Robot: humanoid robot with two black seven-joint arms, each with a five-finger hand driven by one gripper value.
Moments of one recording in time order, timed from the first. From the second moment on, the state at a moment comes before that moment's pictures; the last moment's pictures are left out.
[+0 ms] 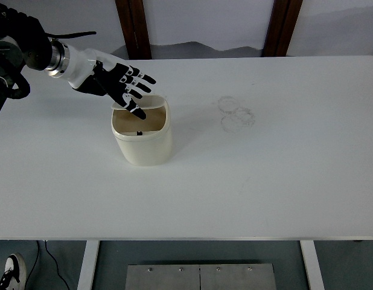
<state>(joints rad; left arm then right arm) -1.79 0.68 0.34 -1.34 -0.06 -0.32 0.44 0.01 0.00 0.31 0.16 -0.26 -0.02 -0.09</state>
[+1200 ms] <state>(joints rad) -1.73 0.74 0.16 -1.05 -0.05 -0.31 0.15 0.01 0.00 0.31 0.16 -0.26 -0.02 -0.09</state>
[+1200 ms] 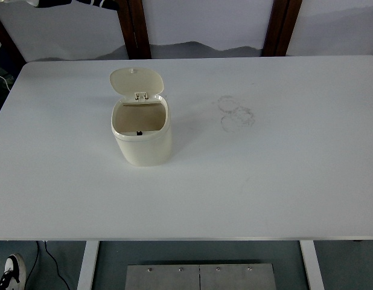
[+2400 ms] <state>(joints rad) -1.16 0.73 -0.49 -0.75 -0.30 -0.31 -0.06 0.01 0.00 0.31 0.16 -0.26 -0.02 -0.09</state>
